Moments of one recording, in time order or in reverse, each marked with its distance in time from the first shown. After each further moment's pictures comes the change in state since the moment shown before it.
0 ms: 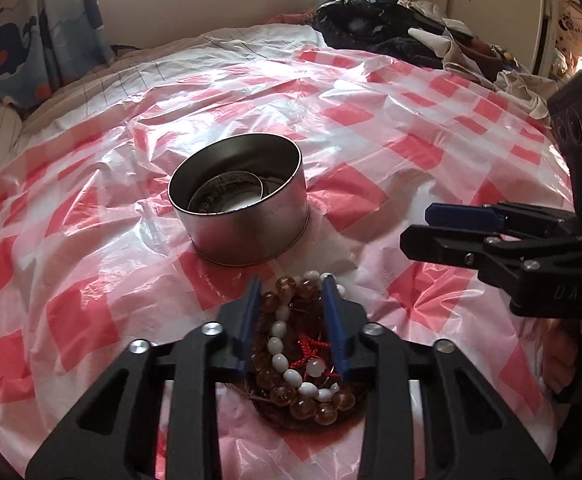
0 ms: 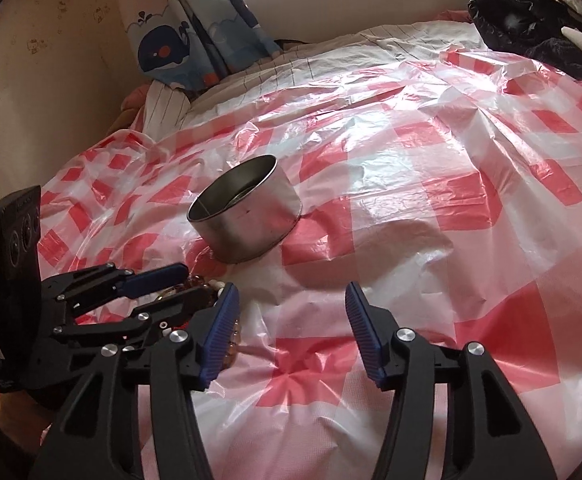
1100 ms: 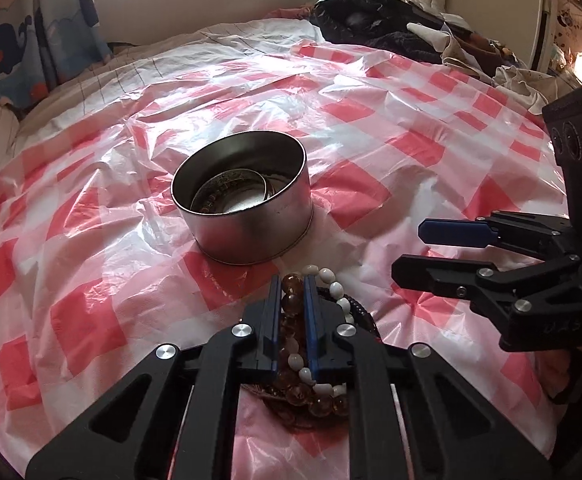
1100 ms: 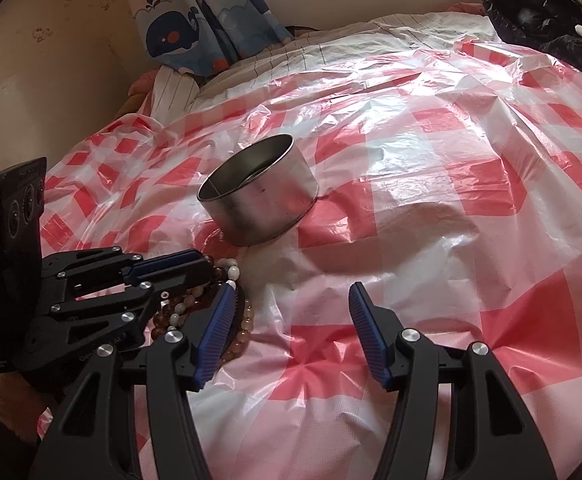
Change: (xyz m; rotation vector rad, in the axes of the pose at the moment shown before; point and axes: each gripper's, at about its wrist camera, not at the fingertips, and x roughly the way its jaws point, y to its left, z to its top) left arm -0.007 0.006 0.003 0.002 0.019 -0.021; right arm 0.011 0.010 -0.006 -0.021 0.049 0.022
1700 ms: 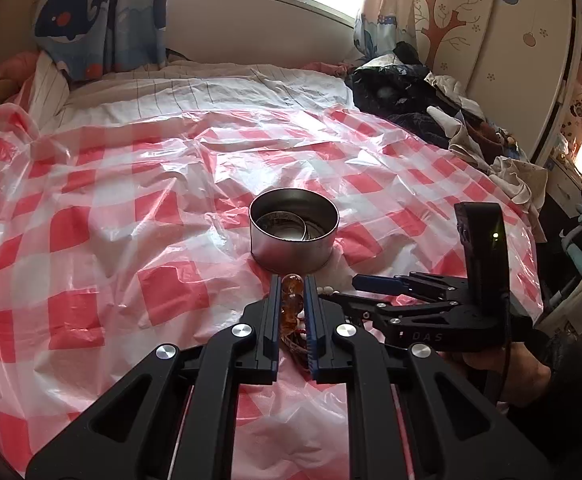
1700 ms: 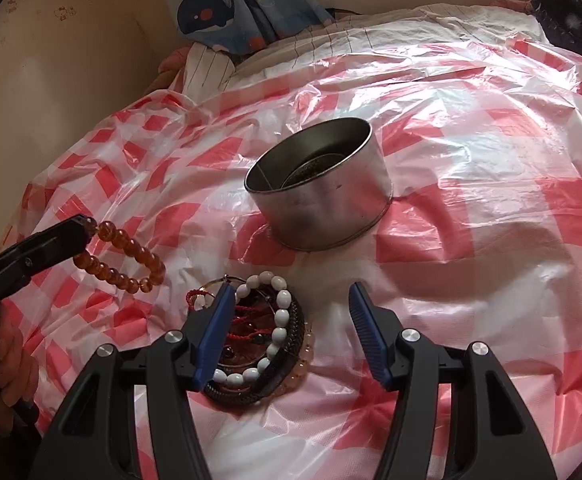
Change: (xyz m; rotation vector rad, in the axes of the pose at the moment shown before) left arm -0.098 0.051 -0.015 -0.231 -0.165 -0.051; right arm 0.040 0.031 0.011 -0.070 0.070 0.107
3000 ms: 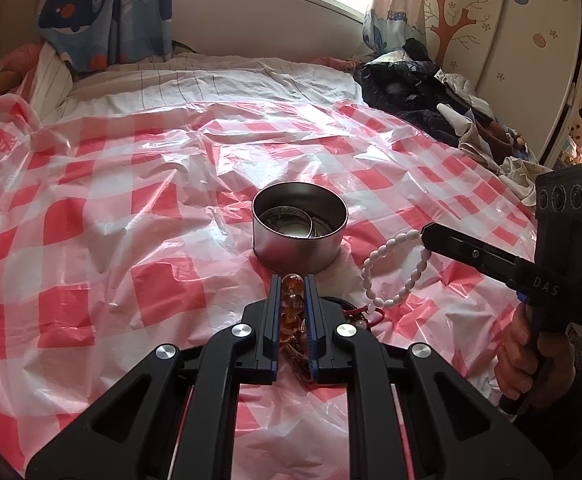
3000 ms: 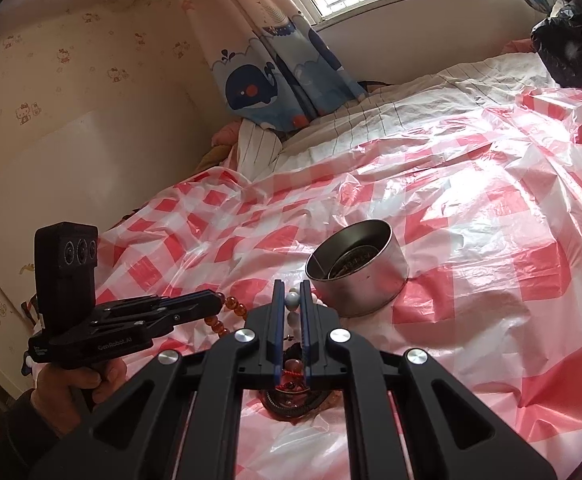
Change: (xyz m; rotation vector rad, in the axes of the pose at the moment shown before) left arm 0.021 -0.003 -0.002 -0.018 0.021 0.034; right arm -0.083 0.000 0.011 0.003 -0.261 0.182
